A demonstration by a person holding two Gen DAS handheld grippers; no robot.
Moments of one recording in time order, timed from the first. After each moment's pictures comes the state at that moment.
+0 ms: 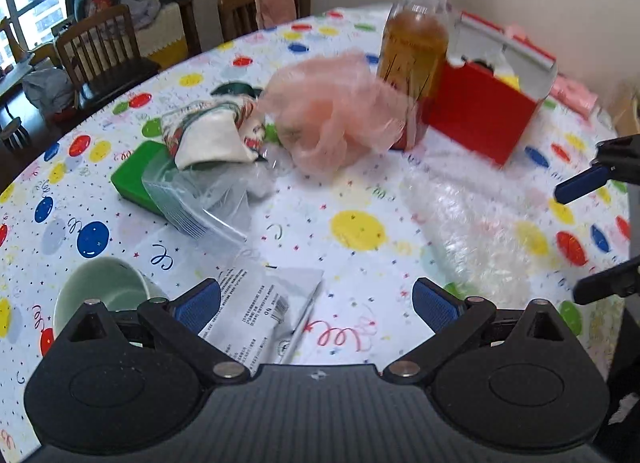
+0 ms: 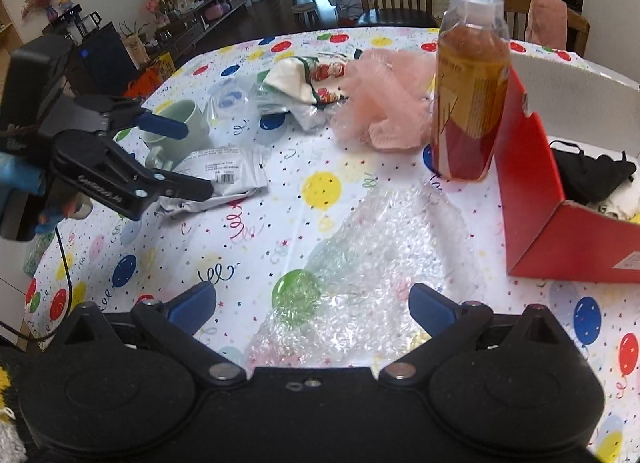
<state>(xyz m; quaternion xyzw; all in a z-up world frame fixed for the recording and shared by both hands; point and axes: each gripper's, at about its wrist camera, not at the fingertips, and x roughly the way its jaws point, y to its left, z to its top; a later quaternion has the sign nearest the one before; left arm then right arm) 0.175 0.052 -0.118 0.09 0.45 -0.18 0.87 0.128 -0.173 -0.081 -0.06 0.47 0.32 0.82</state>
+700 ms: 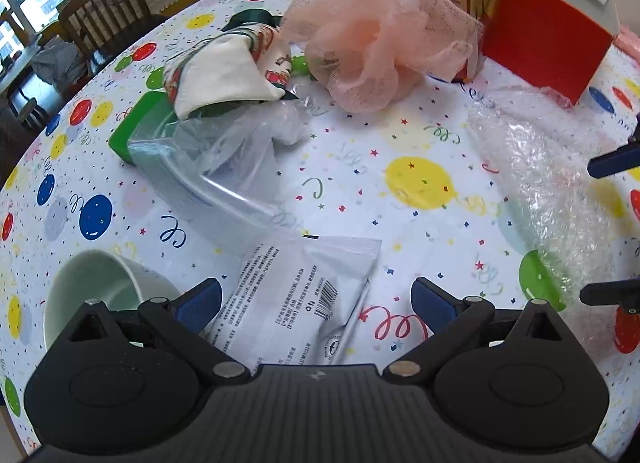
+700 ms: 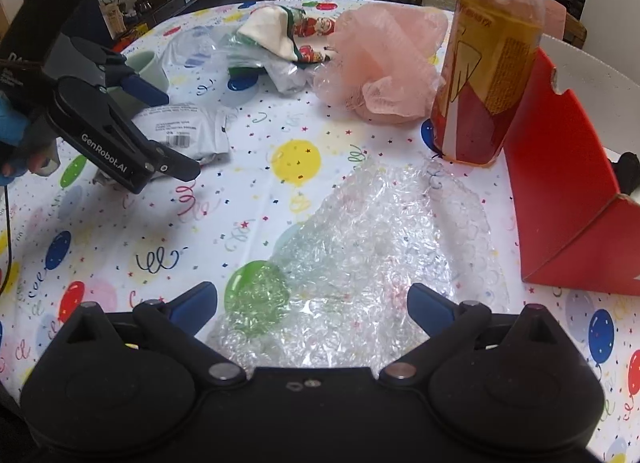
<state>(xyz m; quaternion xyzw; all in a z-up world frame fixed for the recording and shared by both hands) 0.217 0.043 -0.166 0.15 0.53 -0.13 0.83 0.147 -0.145 -0.136 -0.12 0.48 0.28 0.82</state>
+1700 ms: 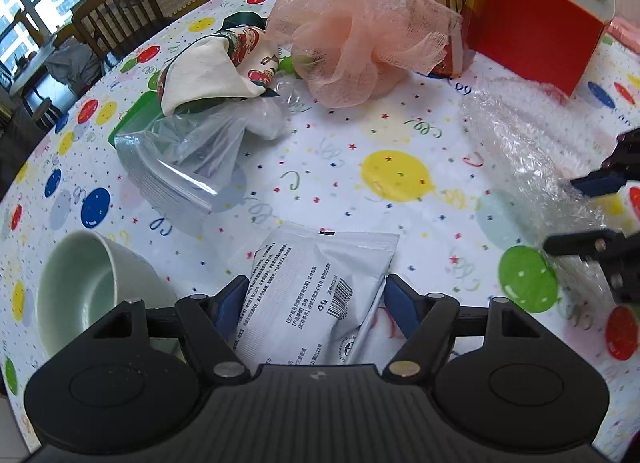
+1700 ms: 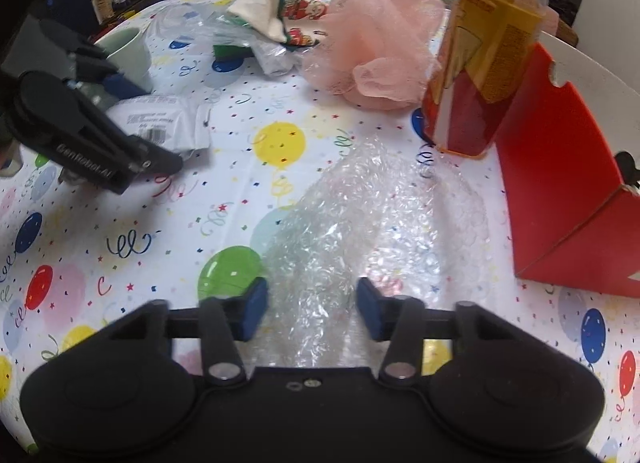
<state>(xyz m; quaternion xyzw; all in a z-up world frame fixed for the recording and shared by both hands) 0.197 0.020 -0.166 0.15 0.52 -0.11 0.83 0.144 -0.145 -0.147 -0.15 0.47 0.26 0.83</state>
